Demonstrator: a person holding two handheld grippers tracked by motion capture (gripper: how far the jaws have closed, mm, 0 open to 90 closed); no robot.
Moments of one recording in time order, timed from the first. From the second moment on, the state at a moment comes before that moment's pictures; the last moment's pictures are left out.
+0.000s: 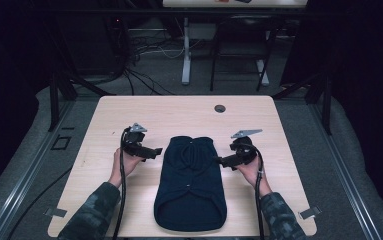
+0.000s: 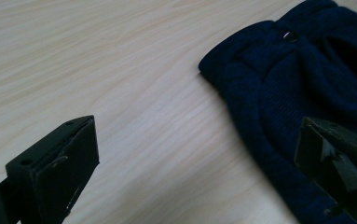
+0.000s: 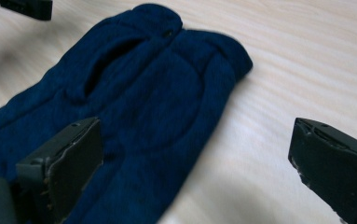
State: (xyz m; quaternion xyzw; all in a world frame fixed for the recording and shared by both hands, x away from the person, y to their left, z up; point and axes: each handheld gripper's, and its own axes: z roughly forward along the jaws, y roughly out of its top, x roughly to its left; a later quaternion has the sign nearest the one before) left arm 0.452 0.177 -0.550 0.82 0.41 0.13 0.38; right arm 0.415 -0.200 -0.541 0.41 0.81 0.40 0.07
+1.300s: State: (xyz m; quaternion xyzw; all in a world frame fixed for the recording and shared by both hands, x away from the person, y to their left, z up) left arm 0.502 0.114 -0.570 0.85 0.41 0.06 0.34; right arm 0.492 -0.147 -0.566 0.45 0.83 0.32 0.06
